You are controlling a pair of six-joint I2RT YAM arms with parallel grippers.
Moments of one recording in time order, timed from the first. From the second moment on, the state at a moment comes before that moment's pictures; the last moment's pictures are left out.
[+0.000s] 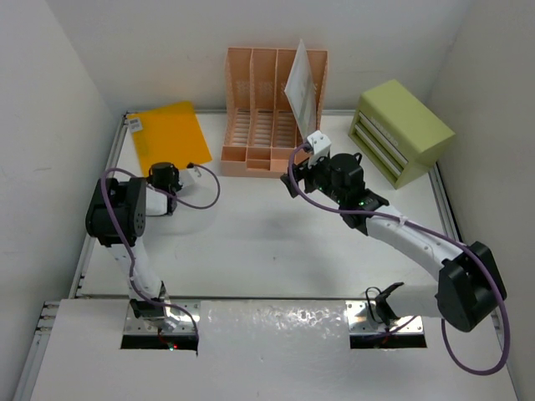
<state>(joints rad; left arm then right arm) 0.05 1.89 0.76 0.51 -0.27 1.17 0.56 1.30 0.79 0.26 -0.09 -0.01</state>
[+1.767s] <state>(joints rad) 0.07 1.85 0.98 0.29 -0.32 1.12 0.56 1.25 0.77 0.21 -0.09 -0.05</state>
